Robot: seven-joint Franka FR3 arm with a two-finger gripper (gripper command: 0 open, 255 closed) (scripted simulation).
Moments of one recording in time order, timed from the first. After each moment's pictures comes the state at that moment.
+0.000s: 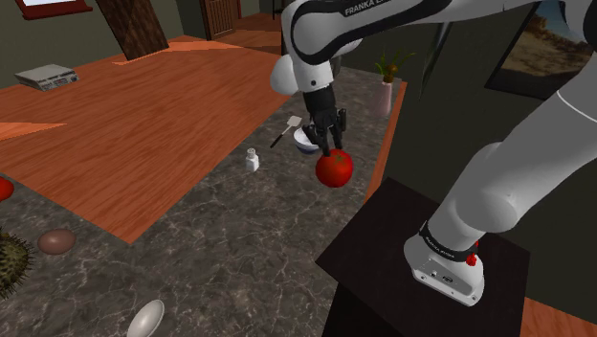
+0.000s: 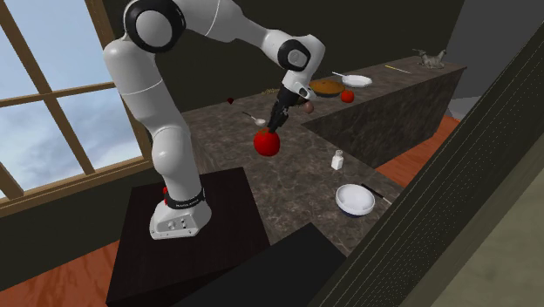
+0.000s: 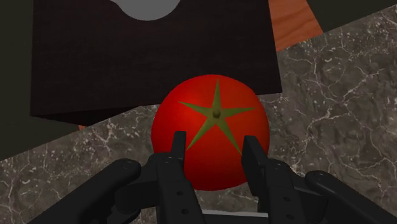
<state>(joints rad) 0.01 -0.19 0.16 -2.22 0.12 1.56 0.31</state>
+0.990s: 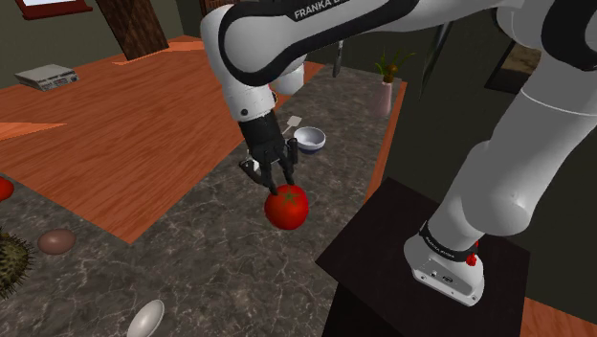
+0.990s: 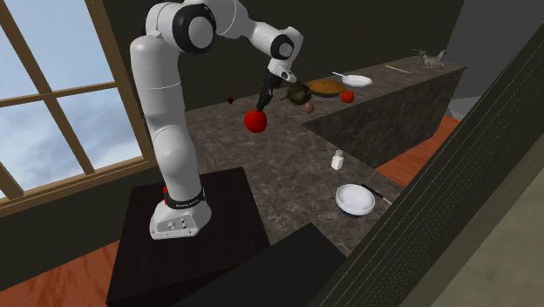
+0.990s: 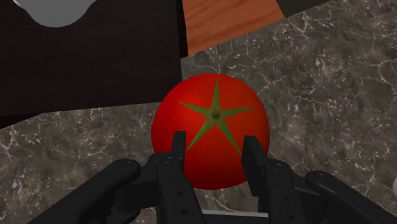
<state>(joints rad) 0.18 0.04 0.36 -1.98 0.24 1.60 0.65</state>
